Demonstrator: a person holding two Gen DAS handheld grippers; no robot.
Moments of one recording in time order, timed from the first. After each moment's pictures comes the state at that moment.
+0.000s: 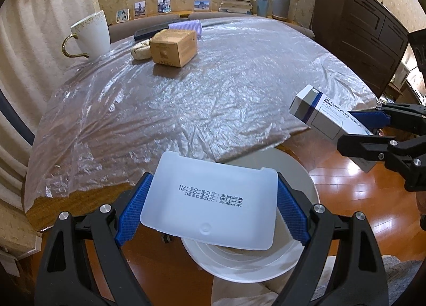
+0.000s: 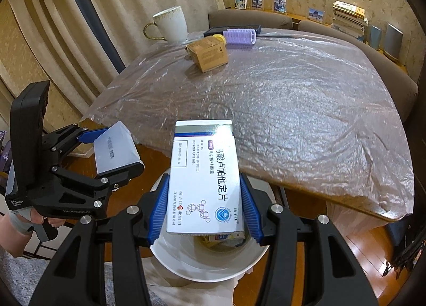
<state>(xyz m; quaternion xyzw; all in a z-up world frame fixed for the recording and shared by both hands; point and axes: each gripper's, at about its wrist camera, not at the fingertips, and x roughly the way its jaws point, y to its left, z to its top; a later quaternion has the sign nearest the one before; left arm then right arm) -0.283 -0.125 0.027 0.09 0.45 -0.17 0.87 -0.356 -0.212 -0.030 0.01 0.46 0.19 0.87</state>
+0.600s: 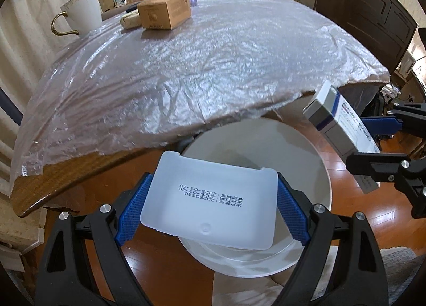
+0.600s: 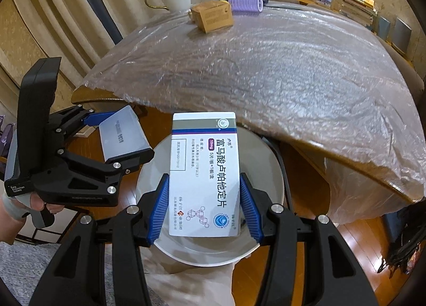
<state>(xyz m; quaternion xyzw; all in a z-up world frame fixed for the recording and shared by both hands) -0.287 -0.136 -0.017 0.11 0.49 -0.16 0.85 -0.366 -0.206 -0.070 -0.01 0.50 0.20 0.84</state>
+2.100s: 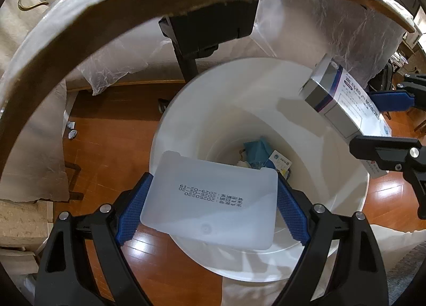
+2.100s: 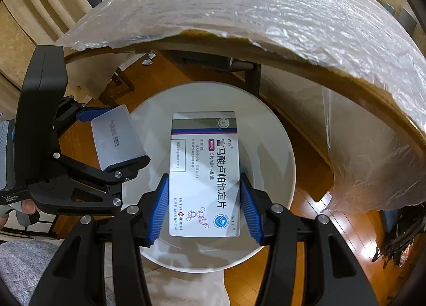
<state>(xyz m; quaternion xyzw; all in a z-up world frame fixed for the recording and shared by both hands) -0.278 -0.150 -0.101 0.16 0.56 -0.16 0.80 -0.337 -0.183 -0.147 -0.03 0.55 0.17 0.81</state>
